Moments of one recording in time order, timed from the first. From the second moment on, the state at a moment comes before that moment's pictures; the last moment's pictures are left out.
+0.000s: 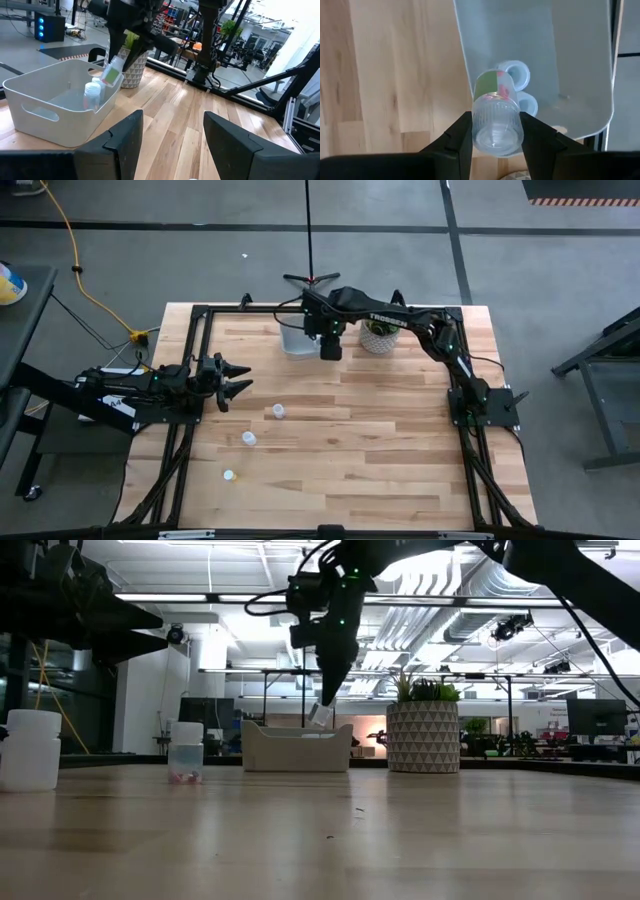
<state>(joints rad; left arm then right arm) -0.10 0.01 0.06 -0.08 -0.37 -0.32 -0.37 2.26 2.18 -1.21 0.04 -0.37</state>
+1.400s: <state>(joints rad) -0.10 0.01 0.06 -0.08 -0.37 -0.32 -0.40 2.31 2.18 -1.29 0.06 -0.40</state>
